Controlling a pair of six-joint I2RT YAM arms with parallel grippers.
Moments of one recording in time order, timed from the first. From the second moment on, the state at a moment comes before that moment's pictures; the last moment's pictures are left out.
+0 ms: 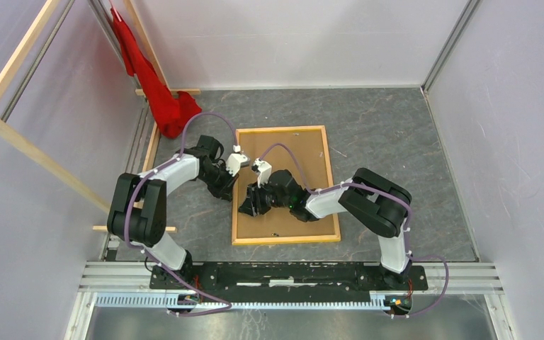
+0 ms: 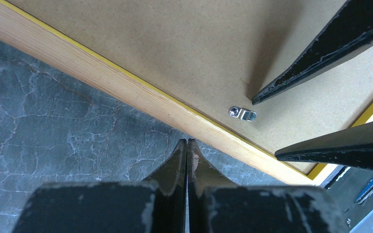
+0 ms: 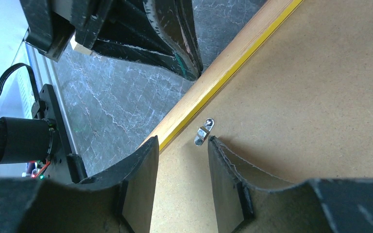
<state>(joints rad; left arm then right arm) -0.24 1.62 0.92 -0.66 0.47 0.58 0.98 1.96 0.89 0.64 -0.27 0.54</state>
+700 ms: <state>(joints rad) -0.24 1.63 0.94 -0.66 0.47 0.56 0.99 1.97 0.90 0.65 -0.27 0.56</state>
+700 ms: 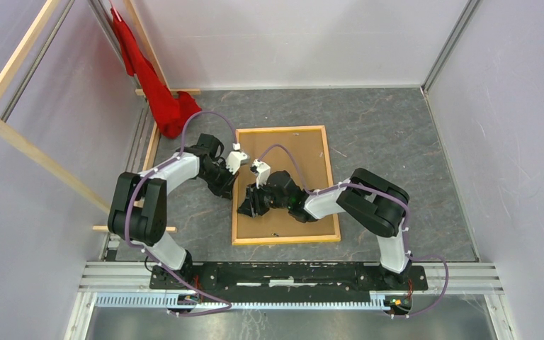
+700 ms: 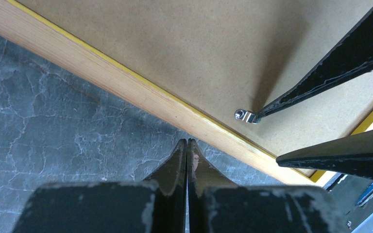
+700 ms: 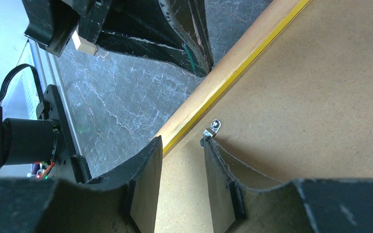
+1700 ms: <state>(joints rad) -0.21 1.68 0.95 -0.66 0.51 0.55 0.99 2.02 0.91 0.72 -0.25 0.63</state>
